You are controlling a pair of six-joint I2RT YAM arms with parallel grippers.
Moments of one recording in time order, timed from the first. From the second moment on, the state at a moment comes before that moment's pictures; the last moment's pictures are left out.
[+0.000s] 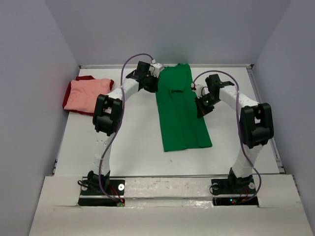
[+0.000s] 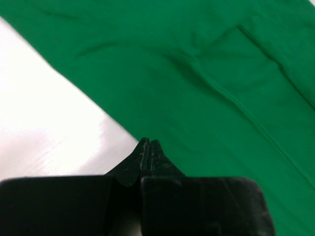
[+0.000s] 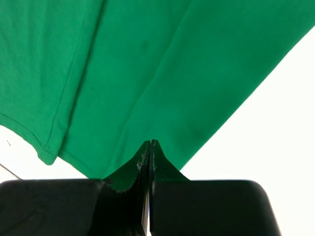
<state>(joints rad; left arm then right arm) -0.37 2.32 1.94 -0.39 0.34 0.06 0.21 1.89 1.44 -0.85 -0.42 -0.33</state>
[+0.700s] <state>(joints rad) -0.50 2.12 1.68 -0.37 0.49 0.19 0.20 1.84 1.29 -0.73 -0.21 -0.32</state>
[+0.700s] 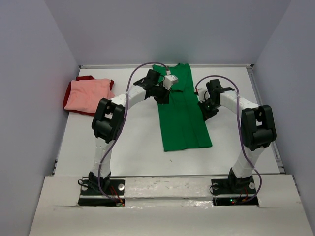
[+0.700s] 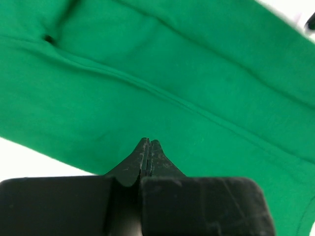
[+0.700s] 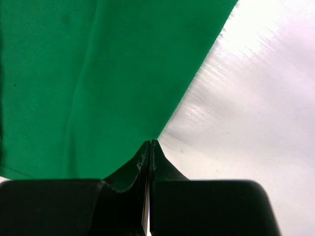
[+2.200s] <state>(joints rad) -0.48 2.42 2.02 -0.55 0.40 0.31 0.20 1.89 1.29 -0.72 -0.17 -0.32</state>
